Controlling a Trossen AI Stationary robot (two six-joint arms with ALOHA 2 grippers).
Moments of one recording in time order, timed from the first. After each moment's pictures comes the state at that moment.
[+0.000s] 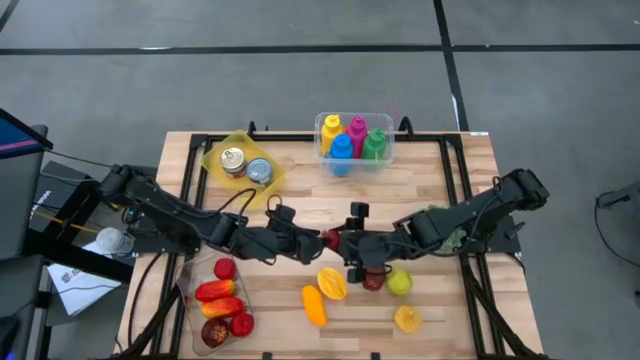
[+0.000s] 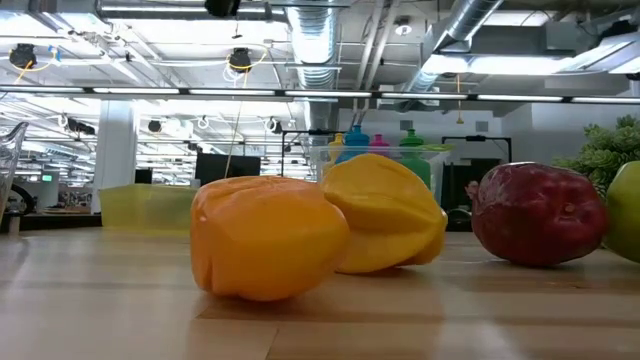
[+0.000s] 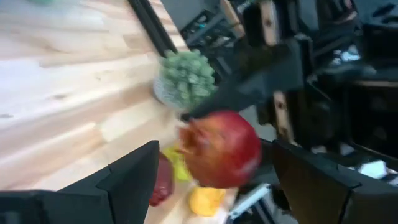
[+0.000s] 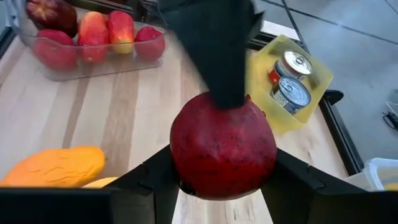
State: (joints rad) left arm -0.40 1.48 1.14 -0.03 -0.62 -1.17; right arm 0.41 1.59 1.40 -0.52 0.55 0.04
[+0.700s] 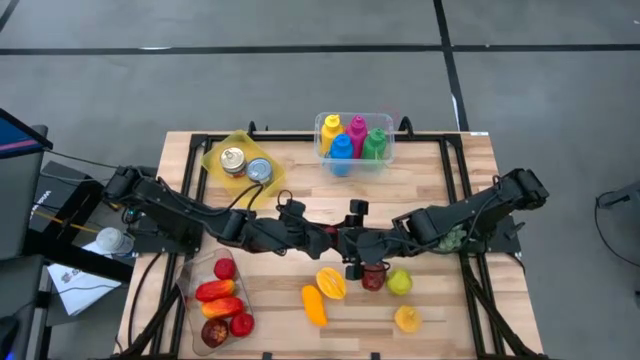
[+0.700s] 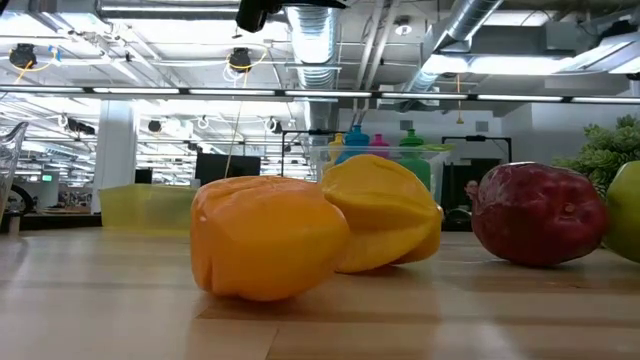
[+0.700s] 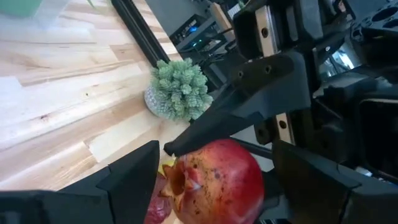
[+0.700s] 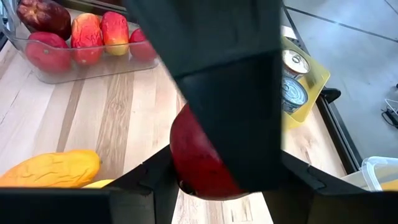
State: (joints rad) left arm -0.33 1.52 1.14 0.09 -0.55 -1.08; right arm 0.39 1.59 1.40 -0.51 0.55 0.04
